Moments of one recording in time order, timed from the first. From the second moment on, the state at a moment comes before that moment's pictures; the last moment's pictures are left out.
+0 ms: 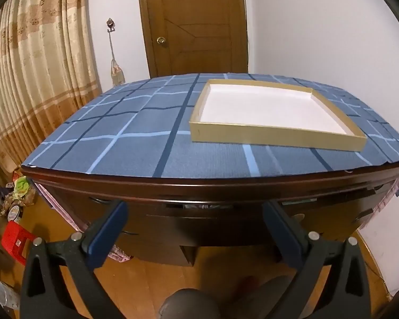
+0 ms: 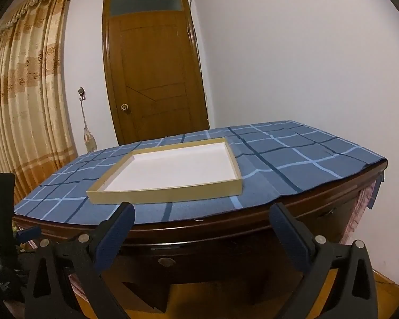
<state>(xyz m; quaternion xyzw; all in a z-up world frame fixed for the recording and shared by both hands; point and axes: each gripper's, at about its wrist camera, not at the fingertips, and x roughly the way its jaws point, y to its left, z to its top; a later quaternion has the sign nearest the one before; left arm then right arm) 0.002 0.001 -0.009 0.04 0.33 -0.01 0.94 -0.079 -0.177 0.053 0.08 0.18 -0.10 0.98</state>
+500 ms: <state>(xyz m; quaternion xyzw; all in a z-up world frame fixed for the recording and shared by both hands) 0.001 0.003 -0.016 0.04 0.33 -0.01 0.94 -0.078 -0.178 0.052 0.09 0.18 -0.10 0.97</state>
